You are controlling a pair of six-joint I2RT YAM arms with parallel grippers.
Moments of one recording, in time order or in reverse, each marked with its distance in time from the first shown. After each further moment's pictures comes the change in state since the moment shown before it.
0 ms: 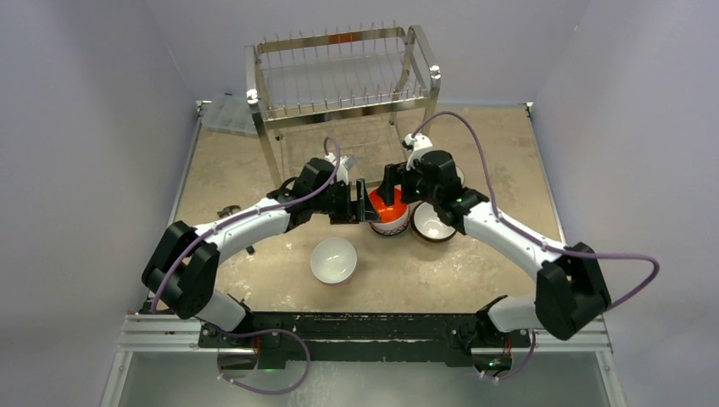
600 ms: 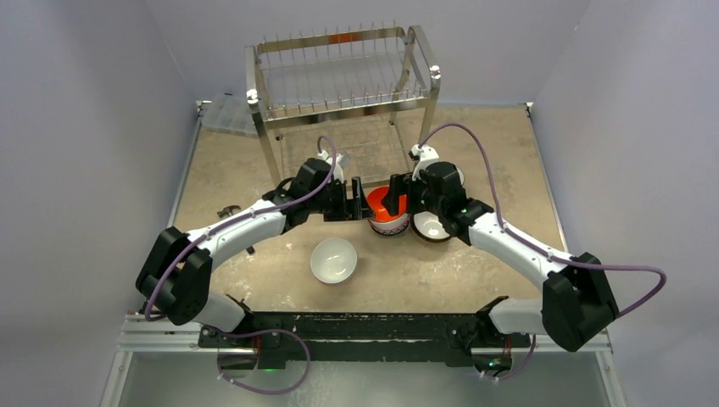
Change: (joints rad) left arm 0.000 -0.044 -0.004 -0.066 -0.130 0.041; right arm 0.001 -0.113 -0.114 -0.002 0.020 0.048
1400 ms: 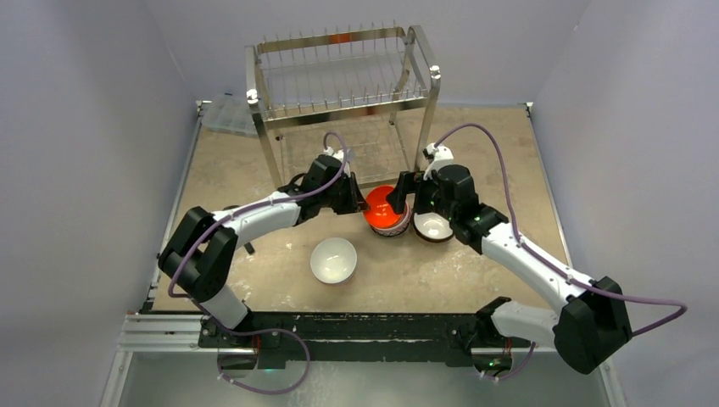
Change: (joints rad) left arm 0.003 0.169 0.056 0.126 -0.060 -0.045; right arm -0.010 -0.135 -0.026 -0.036 0.038 0.069
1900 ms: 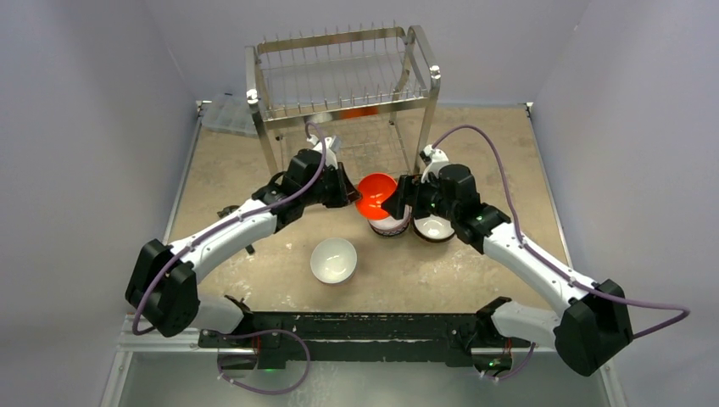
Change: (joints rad) left arm 0.000 -0.235 0.000 -0.105 -0.080 0.036; right arm -0.008 -0.002 0.011 -0.055 -0.158 0.062
